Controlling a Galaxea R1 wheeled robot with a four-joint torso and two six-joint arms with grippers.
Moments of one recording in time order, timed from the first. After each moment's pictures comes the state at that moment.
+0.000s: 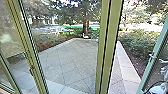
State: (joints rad) left arm 1.65 2.99 -2.59 -0.13 -0.08 0.29; right arm -0.63 1.98 -1.57 -0.09 -0.81 0.53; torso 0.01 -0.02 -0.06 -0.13
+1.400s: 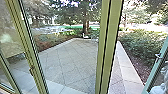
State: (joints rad) left arm 1.65 2.95 -2.58 -0.13 -0.14 0.29; right arm -1.25 2.40 -1.91 -0.38 -0.34 0.55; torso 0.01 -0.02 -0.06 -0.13
